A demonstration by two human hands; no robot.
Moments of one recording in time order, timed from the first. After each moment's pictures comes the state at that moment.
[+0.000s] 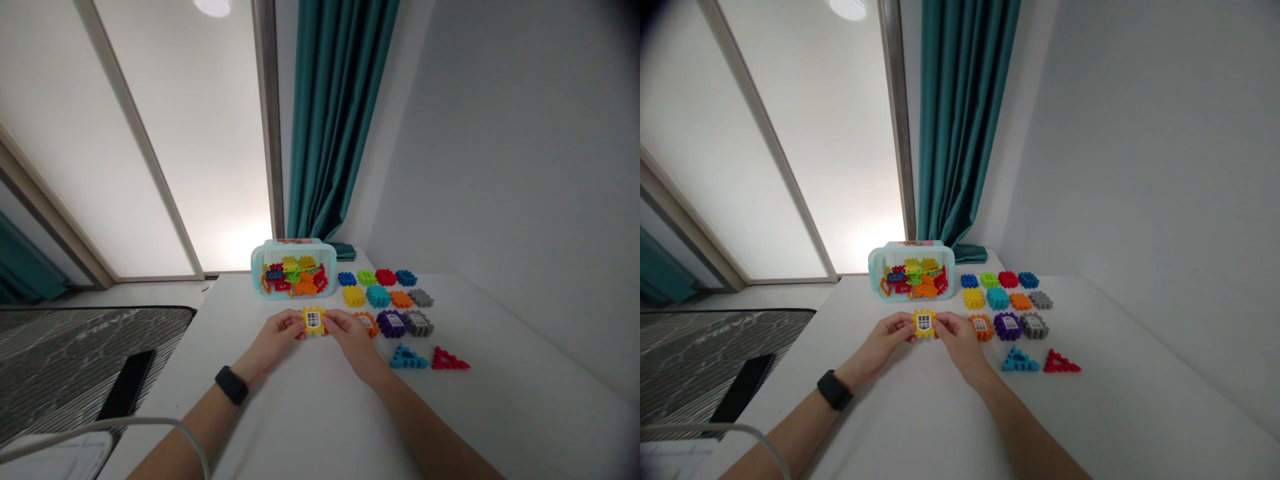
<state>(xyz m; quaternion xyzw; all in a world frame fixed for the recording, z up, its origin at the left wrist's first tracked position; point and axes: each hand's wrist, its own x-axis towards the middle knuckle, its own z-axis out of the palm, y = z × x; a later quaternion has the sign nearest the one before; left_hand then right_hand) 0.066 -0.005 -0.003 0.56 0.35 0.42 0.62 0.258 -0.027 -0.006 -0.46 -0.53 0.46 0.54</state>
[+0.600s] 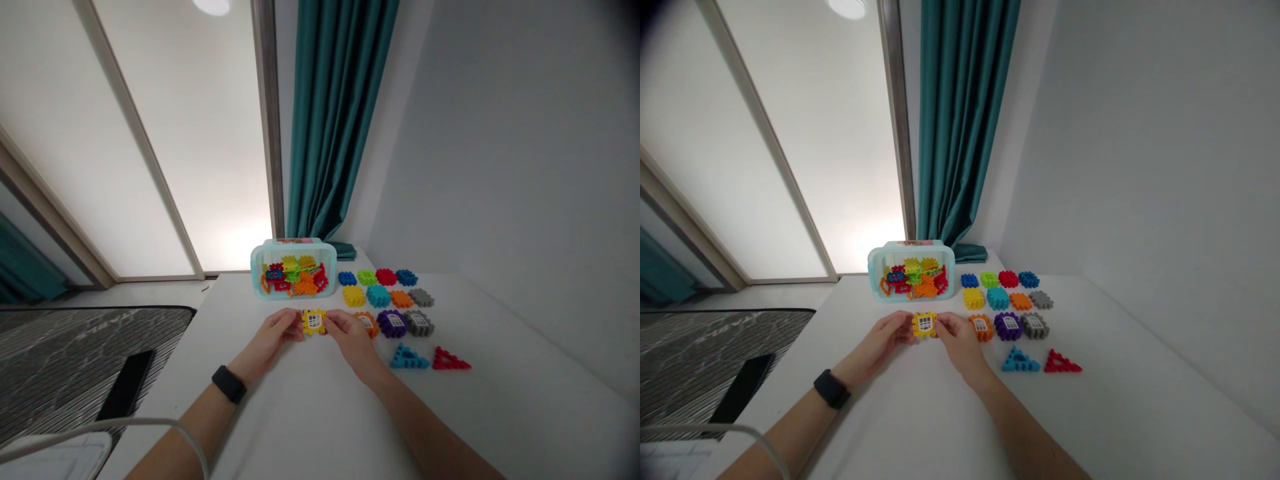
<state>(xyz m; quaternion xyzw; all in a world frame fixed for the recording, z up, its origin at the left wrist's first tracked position) 0.062 -0.002 -0.005 0.50 0.34 0.43 0.67 0.257 -0.024 -0.016 -0.46 -0.52 0.46 0.55</state>
